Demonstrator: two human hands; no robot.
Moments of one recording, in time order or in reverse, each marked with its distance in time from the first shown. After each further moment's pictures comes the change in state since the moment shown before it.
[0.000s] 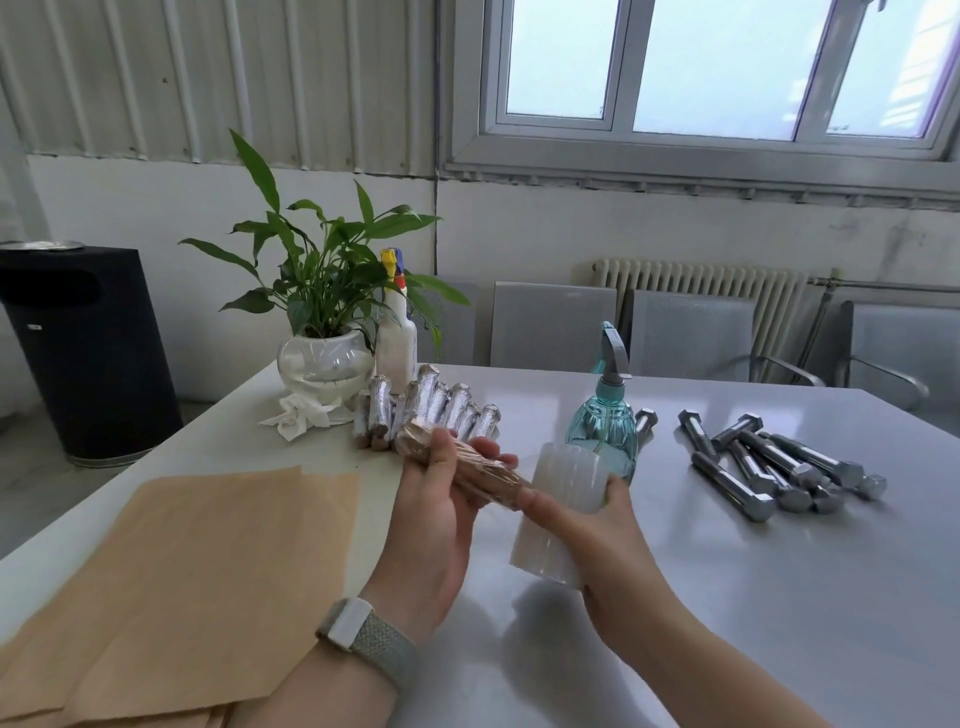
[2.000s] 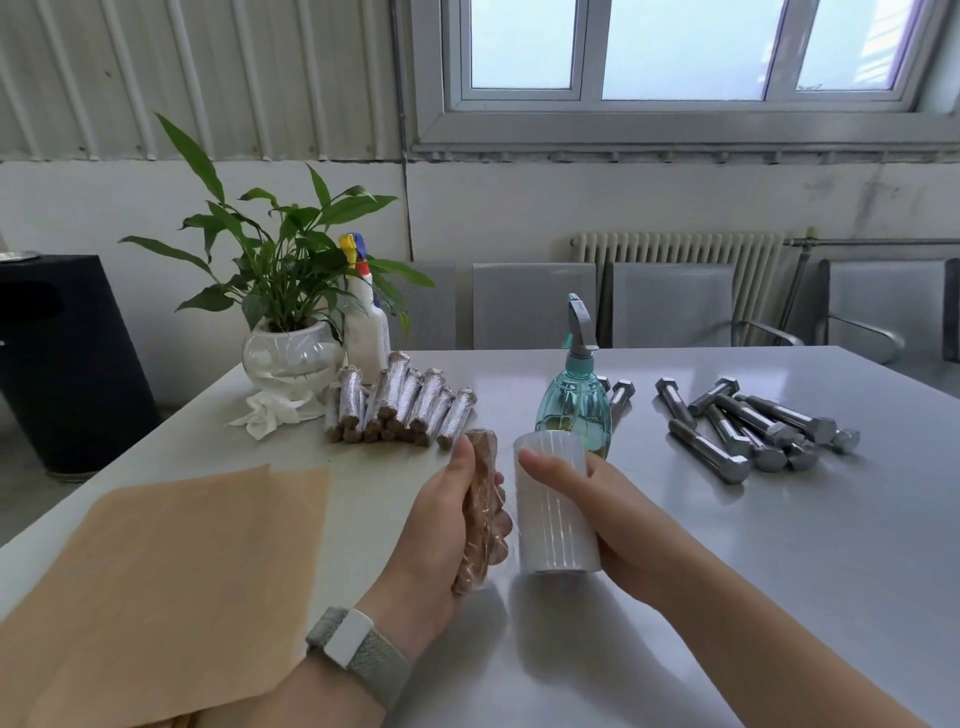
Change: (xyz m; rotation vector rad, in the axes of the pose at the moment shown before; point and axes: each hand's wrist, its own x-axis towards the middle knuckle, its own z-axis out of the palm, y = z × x) left_hand -0.020 -0.013 0.017 0.380 0.011 -0.351; right_hand 0.013 -0.017 -0.036 -0.066 -0.310 0.147
